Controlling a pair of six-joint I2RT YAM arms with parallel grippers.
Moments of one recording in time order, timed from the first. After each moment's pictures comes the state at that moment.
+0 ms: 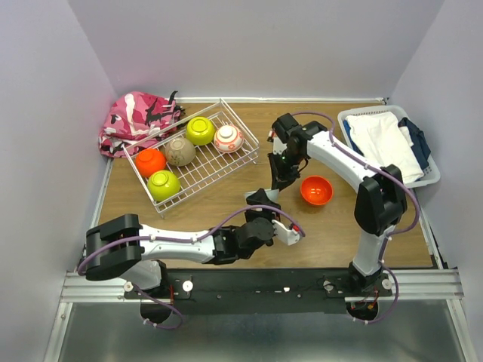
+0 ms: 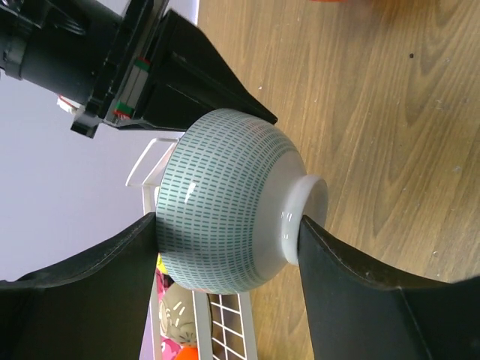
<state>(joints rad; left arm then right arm) -1.33 1.42 0.70 0.32 -0.72 0.87 0.56 1.87 1.60 -1.08 -0.32 0.31</state>
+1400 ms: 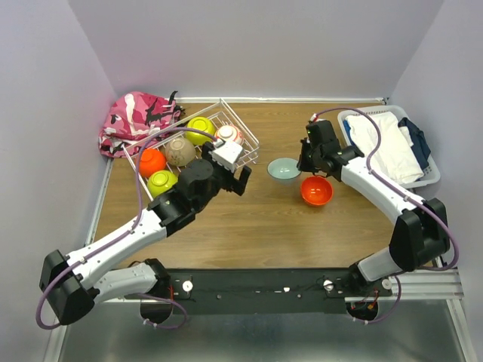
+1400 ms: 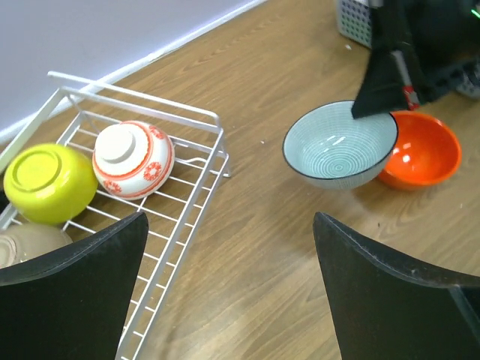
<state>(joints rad) -0.88 1.04 0.84 0.01 -0.25 0.06 0.45 1.51 1.19 -0.55 0.11 0.42</state>
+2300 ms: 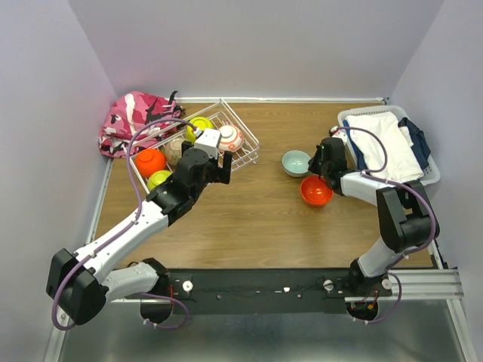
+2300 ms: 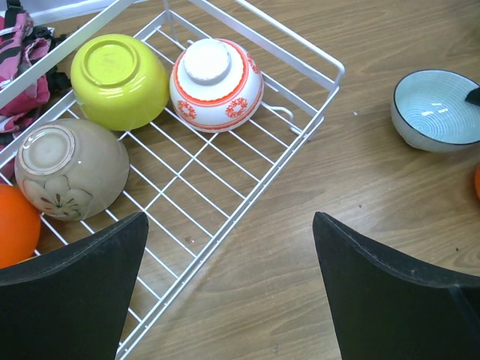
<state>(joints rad) -0.66 1.09 0.85 -0.11 -0.33 -0.14 0.26 1.63 0.81 0.24 0.18 0.47</state>
